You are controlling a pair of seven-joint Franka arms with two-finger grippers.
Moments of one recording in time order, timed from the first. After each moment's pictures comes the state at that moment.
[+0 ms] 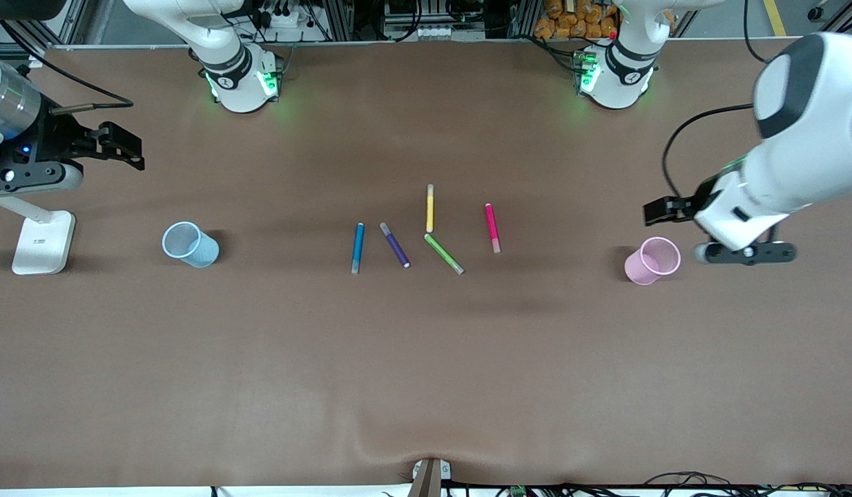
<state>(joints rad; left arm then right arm) -0.02 0.18 -0.20 -1.61 -0.02 1.65 -0.23 0.07 0.00 0.02 -1.55 0.00 1.42 -0.03</state>
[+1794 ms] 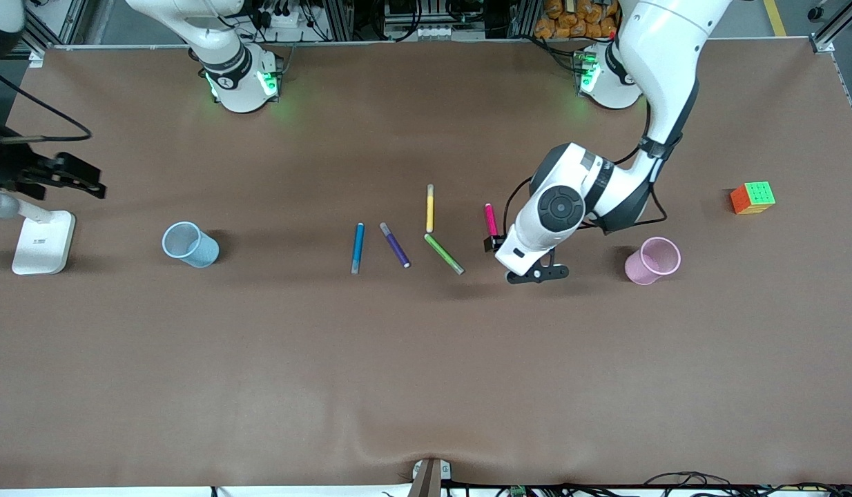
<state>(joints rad) -0.35 0.52 -0.23 -1.83 0.00 2.20 -0.68 0.00 0.05 0.02 -1.56 0.00 1.54 -0.04</state>
